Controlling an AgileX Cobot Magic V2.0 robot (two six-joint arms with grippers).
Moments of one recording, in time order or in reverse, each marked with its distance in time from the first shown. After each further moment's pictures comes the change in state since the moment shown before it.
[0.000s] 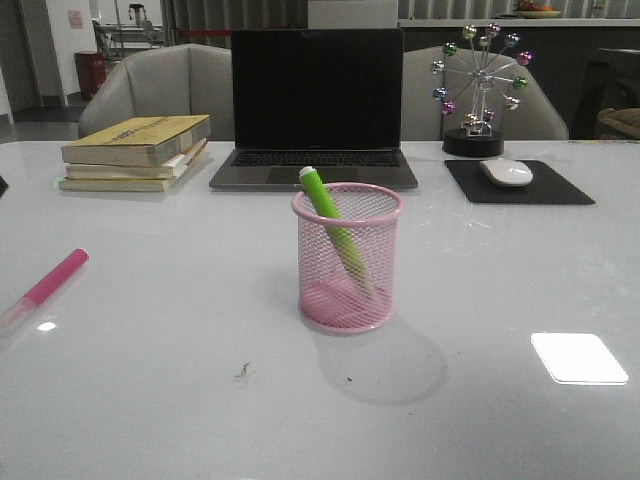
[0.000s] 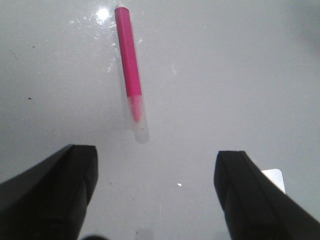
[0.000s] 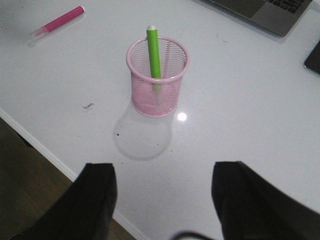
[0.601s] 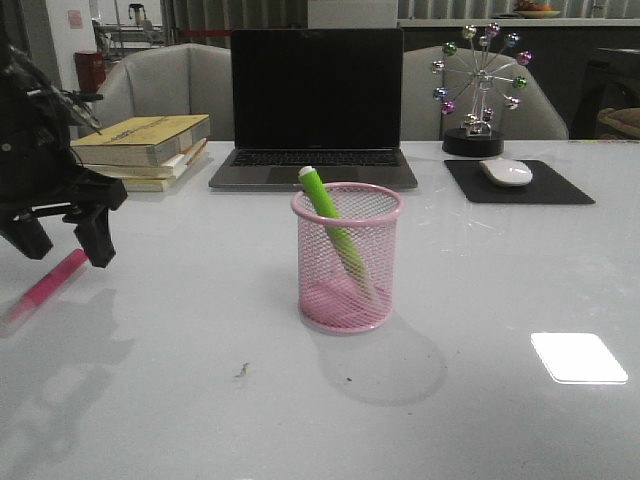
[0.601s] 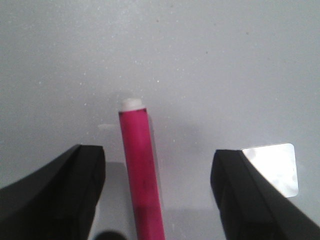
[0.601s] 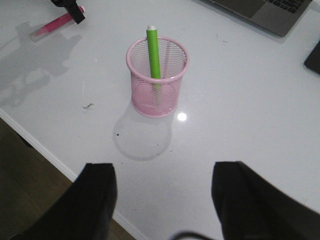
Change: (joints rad) left arm 0.004 0.617 -0.420 0.037 -0.047 -0.002; right arm 0.000 0.000 0.000 0.001 0.000 -0.002
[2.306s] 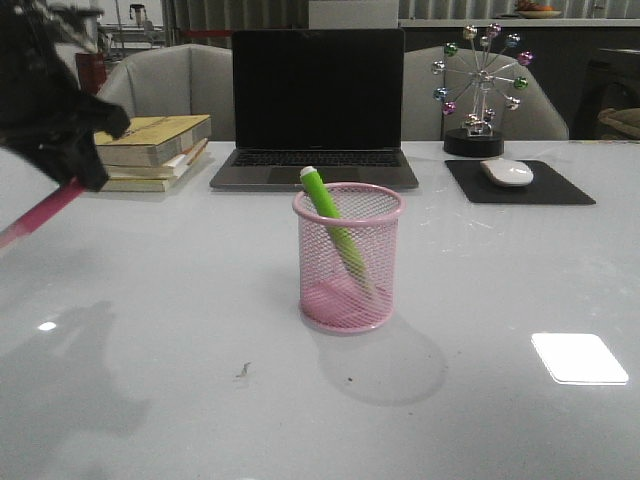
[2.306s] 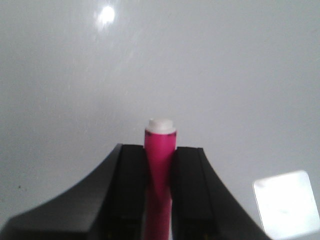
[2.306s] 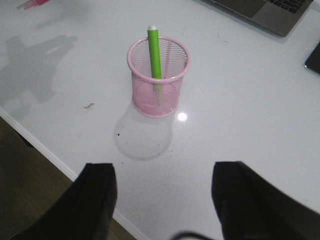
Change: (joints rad) left arm -0.068 -0.231 0.069 0.003 -0.070 0.048; right arm 0.000 0.000 0.000 0.000 0.000 0.000
